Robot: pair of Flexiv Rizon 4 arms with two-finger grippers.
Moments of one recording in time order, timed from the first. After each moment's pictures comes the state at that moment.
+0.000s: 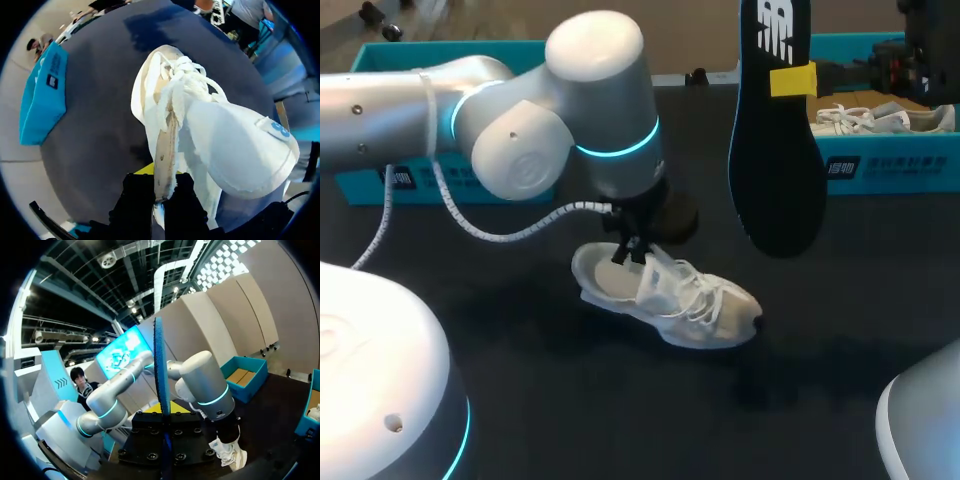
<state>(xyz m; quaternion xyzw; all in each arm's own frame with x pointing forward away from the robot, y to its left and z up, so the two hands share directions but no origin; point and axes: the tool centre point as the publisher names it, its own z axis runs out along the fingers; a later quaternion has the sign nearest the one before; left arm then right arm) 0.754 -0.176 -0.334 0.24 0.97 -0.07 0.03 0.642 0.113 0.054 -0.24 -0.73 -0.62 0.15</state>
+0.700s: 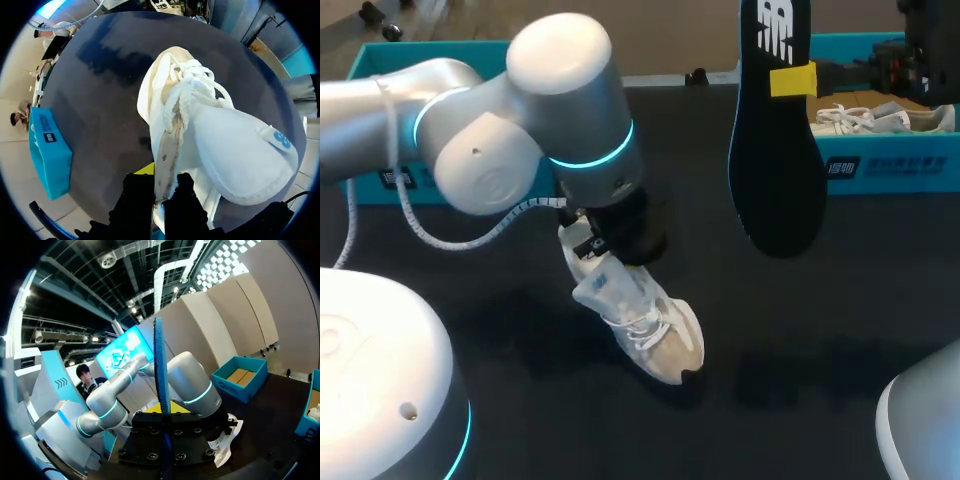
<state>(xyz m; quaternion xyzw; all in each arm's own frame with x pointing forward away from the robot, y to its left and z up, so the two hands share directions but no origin) 0.745 -0.156 -0.315 0.48 0.87 -0.06 0.08 0.642 0.113 0.054 -0.24 -0.73 -0.62 0.15</state>
